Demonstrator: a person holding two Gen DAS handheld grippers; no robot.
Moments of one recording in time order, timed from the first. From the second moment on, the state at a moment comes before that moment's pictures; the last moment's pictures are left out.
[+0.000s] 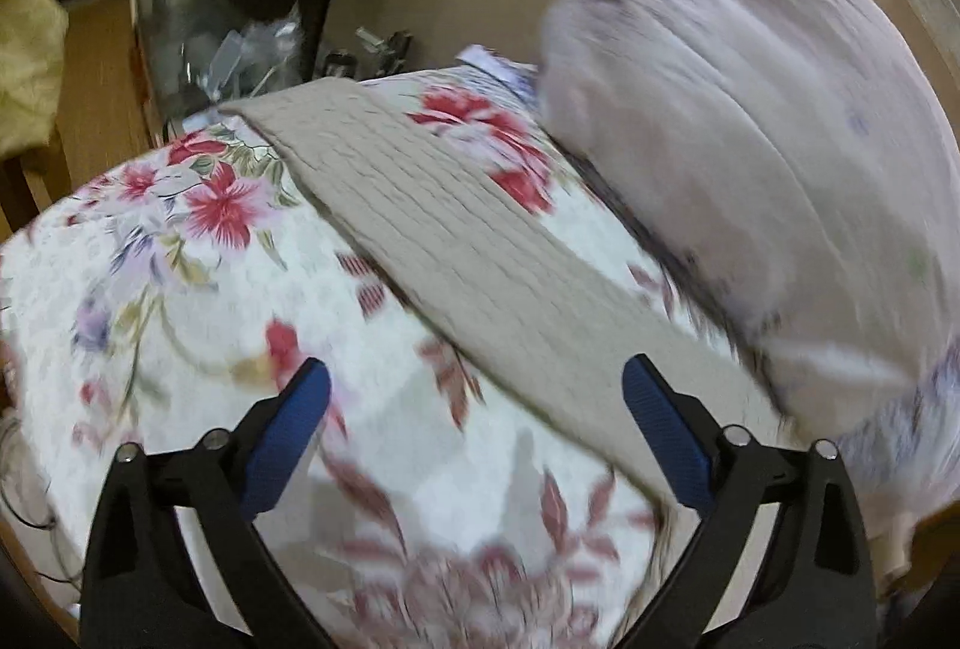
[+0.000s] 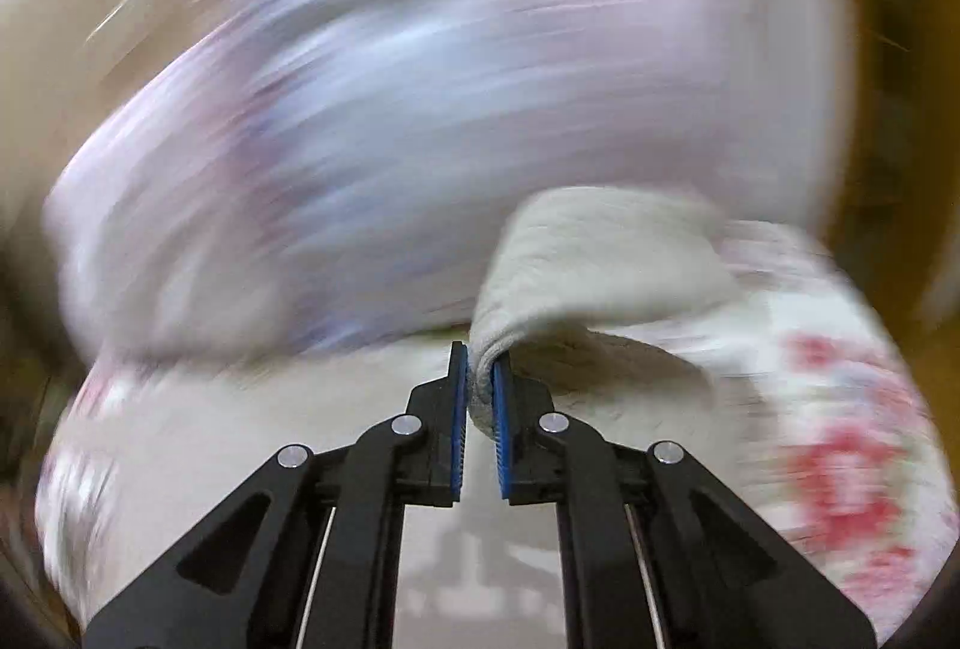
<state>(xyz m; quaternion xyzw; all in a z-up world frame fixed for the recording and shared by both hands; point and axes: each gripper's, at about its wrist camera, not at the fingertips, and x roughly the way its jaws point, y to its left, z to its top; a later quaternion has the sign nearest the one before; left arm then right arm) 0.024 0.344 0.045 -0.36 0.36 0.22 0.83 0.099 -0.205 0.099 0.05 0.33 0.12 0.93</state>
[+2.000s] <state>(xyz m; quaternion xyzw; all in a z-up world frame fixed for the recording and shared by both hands) -0.111 0.112 0.014 -0.24 0.58 -0.12 0.77 -0.072 -0.315 -0.040 0.37 0.60 0.26 0.66</state>
